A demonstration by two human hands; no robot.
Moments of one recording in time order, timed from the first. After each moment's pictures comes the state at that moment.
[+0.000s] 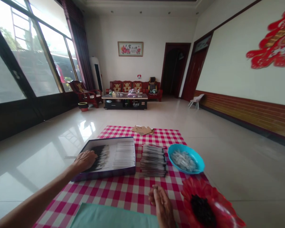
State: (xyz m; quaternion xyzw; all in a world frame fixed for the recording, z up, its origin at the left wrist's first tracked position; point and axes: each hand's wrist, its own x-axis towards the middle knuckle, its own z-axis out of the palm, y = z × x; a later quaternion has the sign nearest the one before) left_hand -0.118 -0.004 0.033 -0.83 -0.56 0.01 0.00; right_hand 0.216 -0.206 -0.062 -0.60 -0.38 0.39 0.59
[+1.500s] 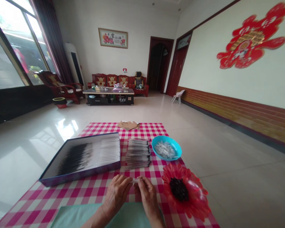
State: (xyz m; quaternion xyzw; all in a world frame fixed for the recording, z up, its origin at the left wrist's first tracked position) left_hand 0.073 -0.151 -0.044 -0.88 -0.33 -0.34 -0.06; right_hand 0.213 -0.209 -0.053 -0.54 -0.34 0.43 0.64
